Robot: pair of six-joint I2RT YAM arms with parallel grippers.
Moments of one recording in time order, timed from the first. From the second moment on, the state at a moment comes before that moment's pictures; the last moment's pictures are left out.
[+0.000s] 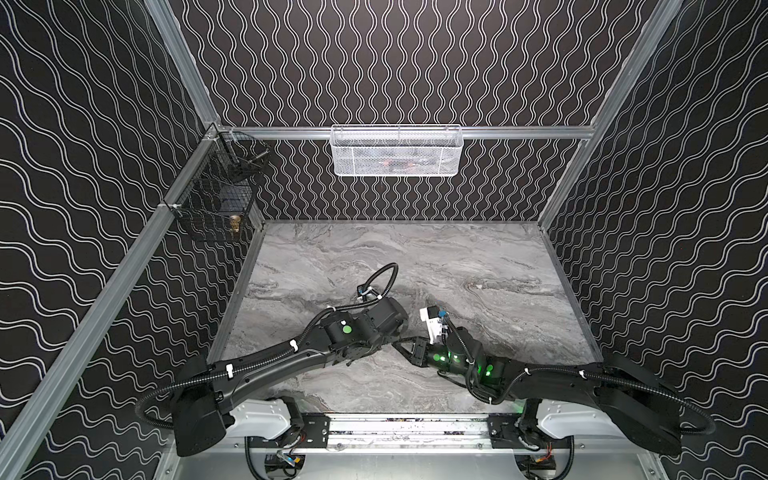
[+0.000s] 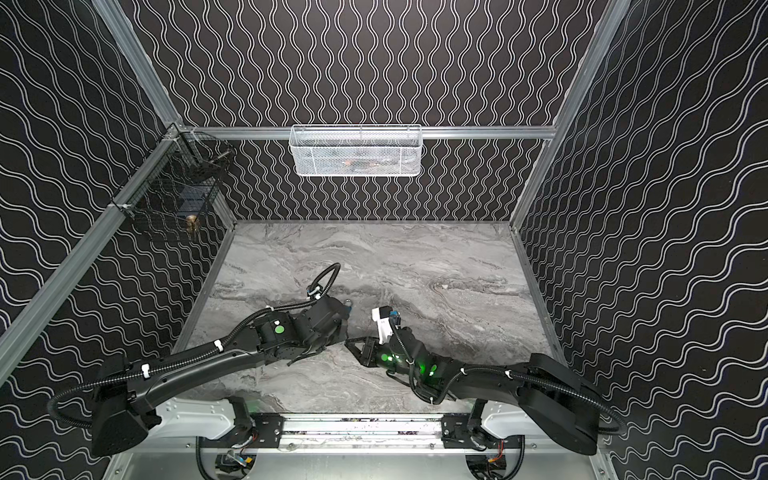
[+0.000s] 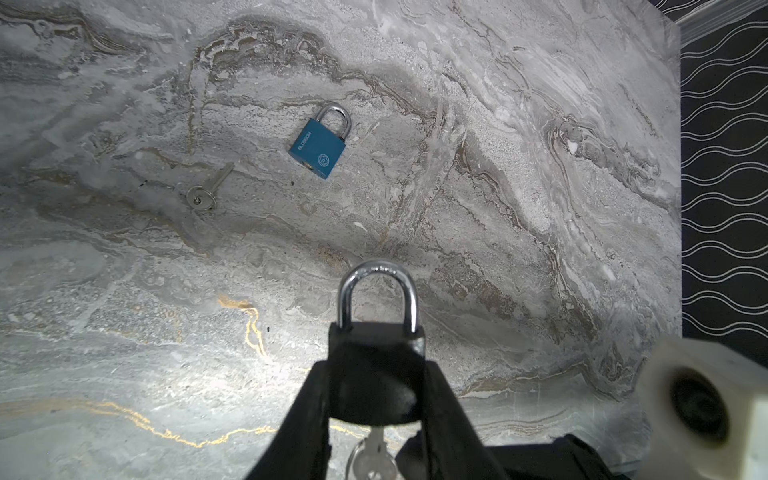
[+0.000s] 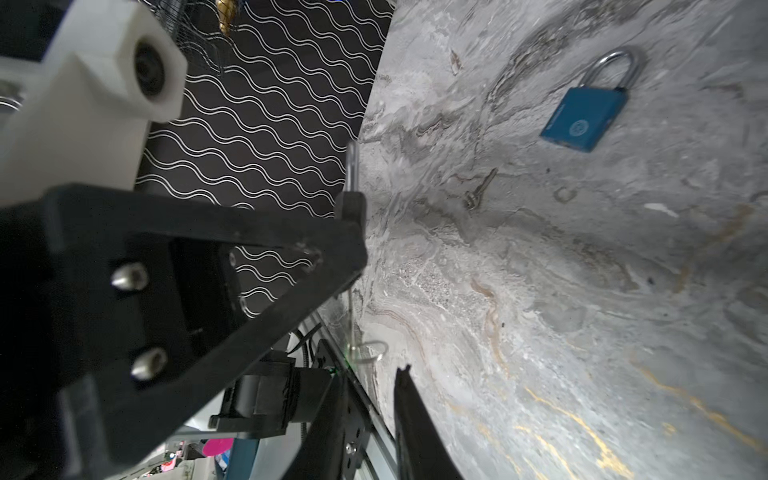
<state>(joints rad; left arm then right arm) -1.03 1.27 1.02 -0.73 -0.36 -1.18 1.08 1.28 0.40 0.63 -0.07 1.08</state>
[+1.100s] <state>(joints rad) -1.03 1.27 1.03 -0.74 -0.37 -1.19 1.12 1.36 0.44 0.69 0.05 1.11</state>
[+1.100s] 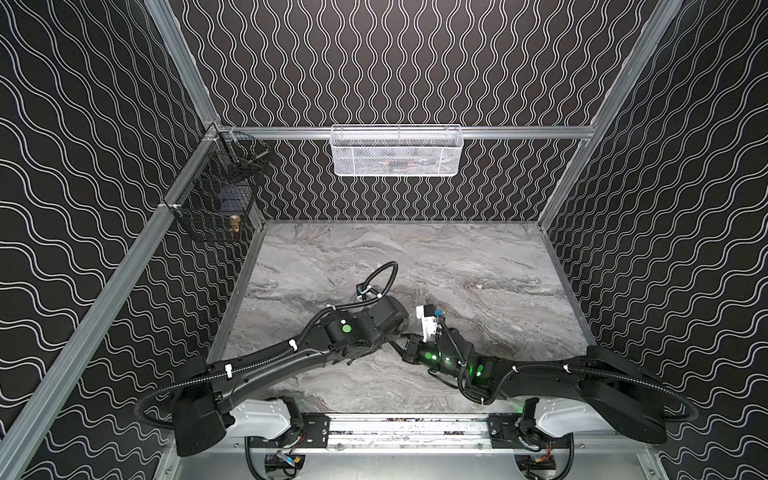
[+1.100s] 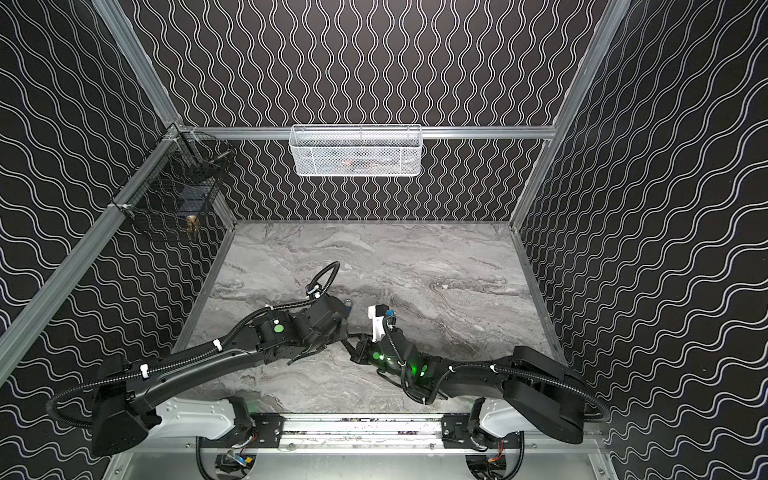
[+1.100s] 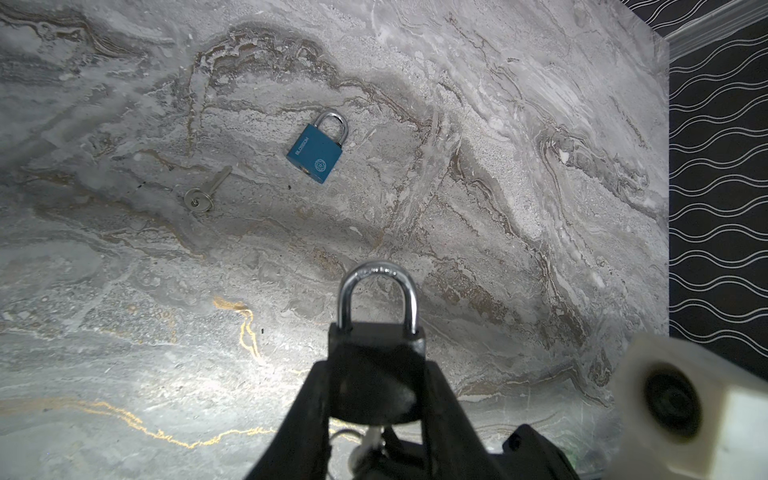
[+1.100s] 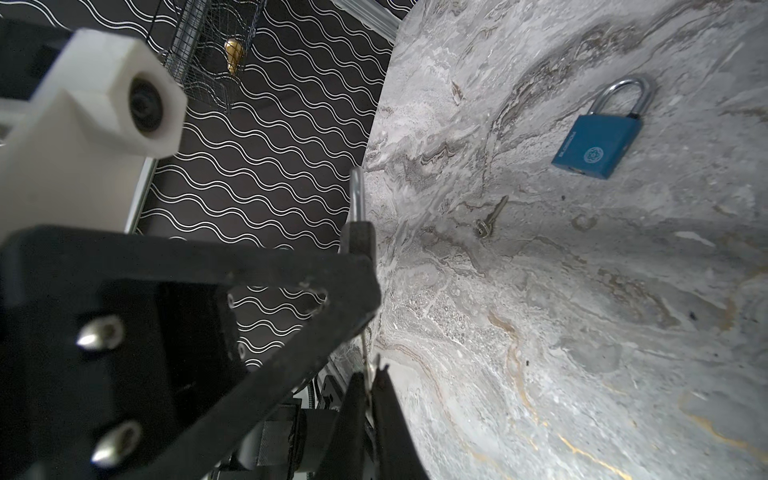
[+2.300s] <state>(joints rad) -1.10 1.24 1.01 -0.69 -0.39 -1.17 1.12 1.25 0.45 0.57 0.12 1.02</state>
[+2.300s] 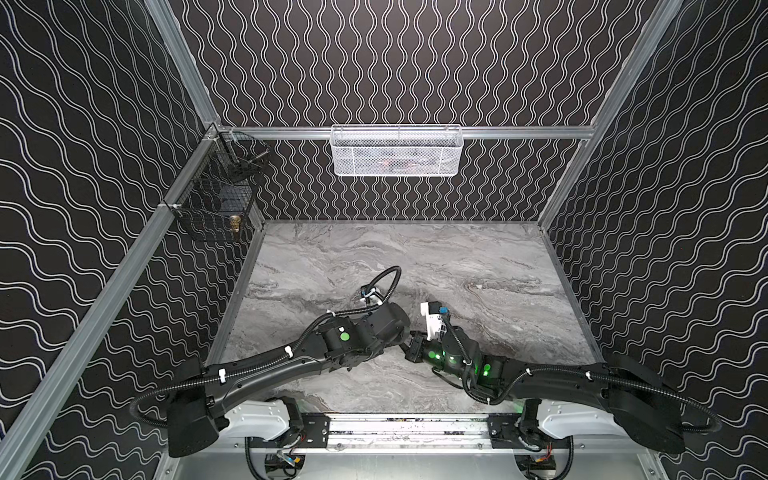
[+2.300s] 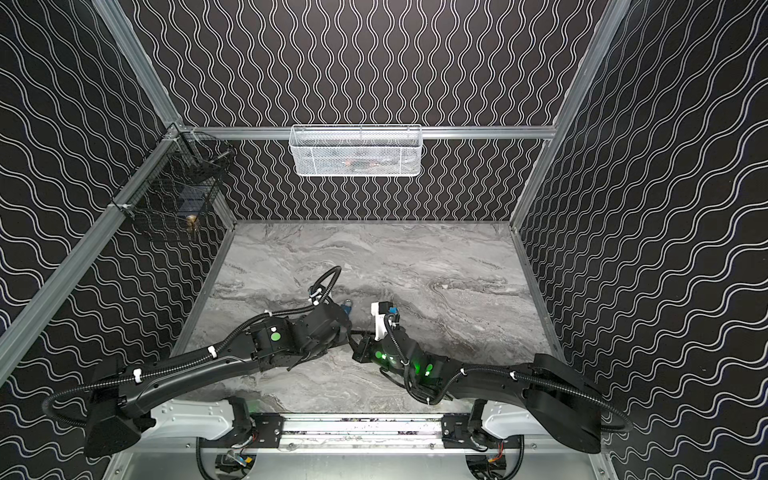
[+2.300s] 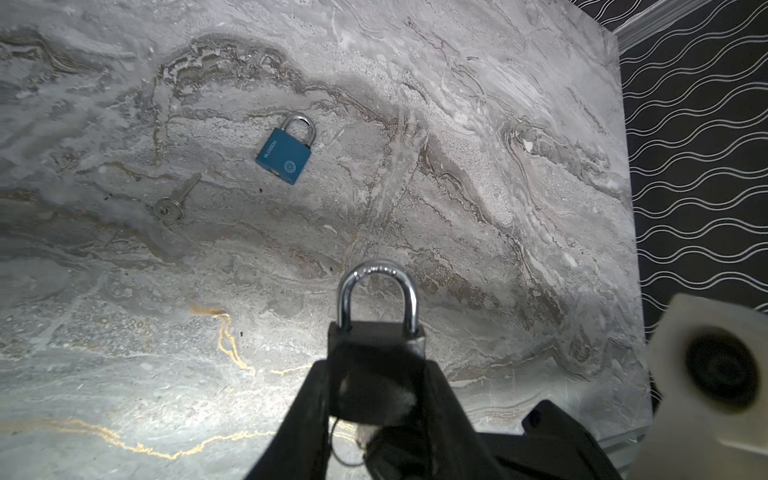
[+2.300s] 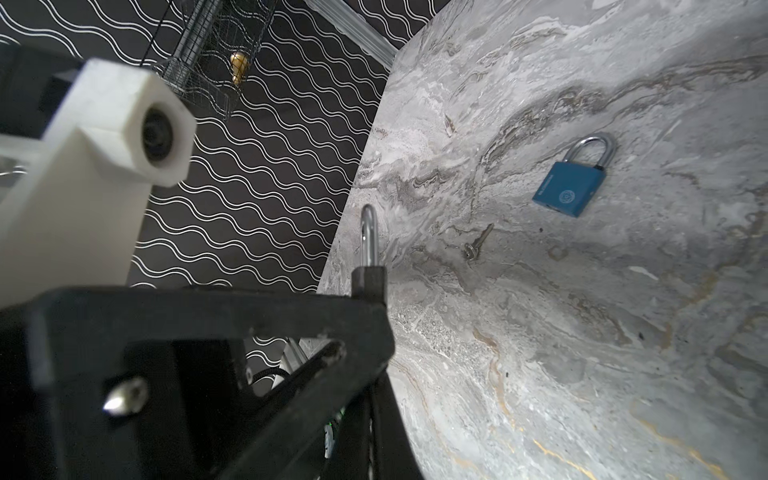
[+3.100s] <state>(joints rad) -1.08 1.22 1.05 -0.74 -0.45 -1.20 1.13 1.22 0.43 0.58 0.12 0.98</state>
